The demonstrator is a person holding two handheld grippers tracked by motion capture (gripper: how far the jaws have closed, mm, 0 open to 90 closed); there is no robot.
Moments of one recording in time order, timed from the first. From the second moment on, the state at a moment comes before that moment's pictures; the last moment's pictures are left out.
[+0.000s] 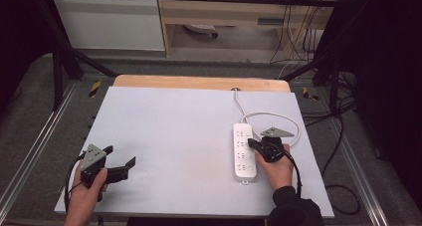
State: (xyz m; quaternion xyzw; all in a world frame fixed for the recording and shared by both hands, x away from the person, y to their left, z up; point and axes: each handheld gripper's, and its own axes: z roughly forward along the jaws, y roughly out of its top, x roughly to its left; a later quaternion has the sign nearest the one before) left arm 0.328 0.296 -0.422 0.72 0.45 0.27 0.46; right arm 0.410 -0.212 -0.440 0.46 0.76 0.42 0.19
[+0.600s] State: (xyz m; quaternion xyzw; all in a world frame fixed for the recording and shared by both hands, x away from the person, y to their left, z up) left arm 0.328 0.295 -0.422 0.72 0.45 0.27 0.46; right arm 0.410 -0.212 -0.440 0.46 0.75 0.43 0.19
